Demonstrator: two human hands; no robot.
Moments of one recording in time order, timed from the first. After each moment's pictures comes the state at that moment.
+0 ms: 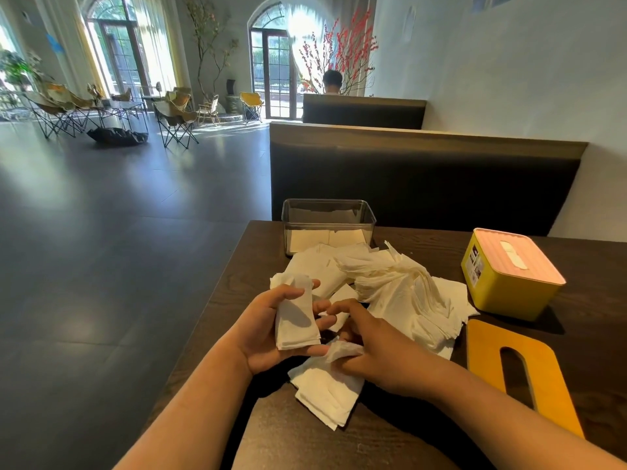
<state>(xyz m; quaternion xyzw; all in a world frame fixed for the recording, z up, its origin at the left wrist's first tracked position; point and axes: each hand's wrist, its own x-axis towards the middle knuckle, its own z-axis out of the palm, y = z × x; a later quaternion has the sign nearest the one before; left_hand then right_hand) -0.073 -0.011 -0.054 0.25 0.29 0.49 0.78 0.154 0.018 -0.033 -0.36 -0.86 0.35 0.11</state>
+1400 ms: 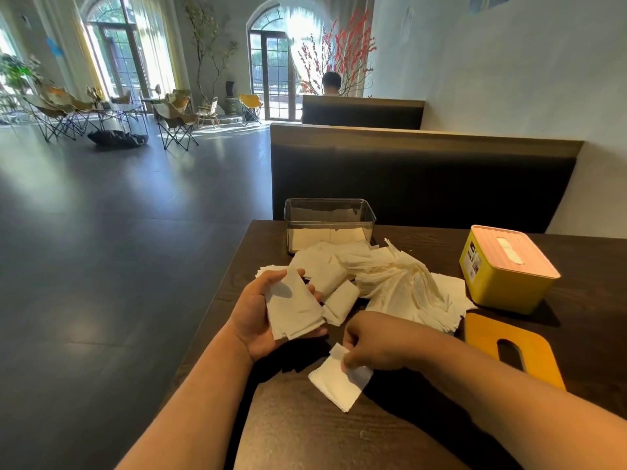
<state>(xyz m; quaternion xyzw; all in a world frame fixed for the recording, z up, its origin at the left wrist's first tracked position) -0.078 -0.012 -0.048 0.20 0.31 0.57 0.74 0.138 0.026 -0.015 -0.45 -0.85 0.27 -0.09</state>
